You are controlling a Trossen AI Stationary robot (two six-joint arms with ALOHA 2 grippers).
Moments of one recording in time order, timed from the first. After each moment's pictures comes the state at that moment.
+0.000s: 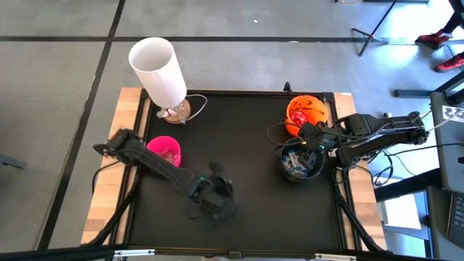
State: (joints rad) left arm -0.47 1.93 1.71 -1.06 -0.48 -0.20; right arm 0.18 1.09 1.23 -1.27 0.17 0.70
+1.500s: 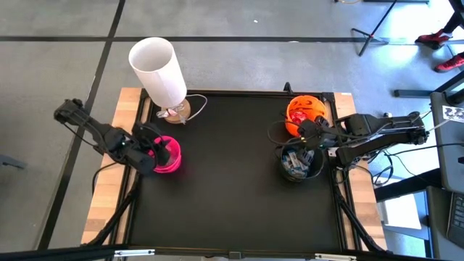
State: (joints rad) left arm -0.53 0.90 0.90 -1.34 -0.83 -1.25; right arm 0.18 1.09 1.23 -1.25 0.31 0.63
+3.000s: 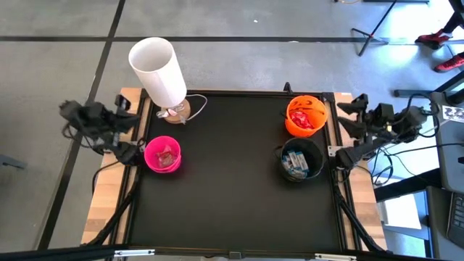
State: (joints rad) left arm -0.60 0.03 0.63 -0.17 -0.67 0.16; right arm 0.44 0.15 0.72 -0.18 0.59 -0.11
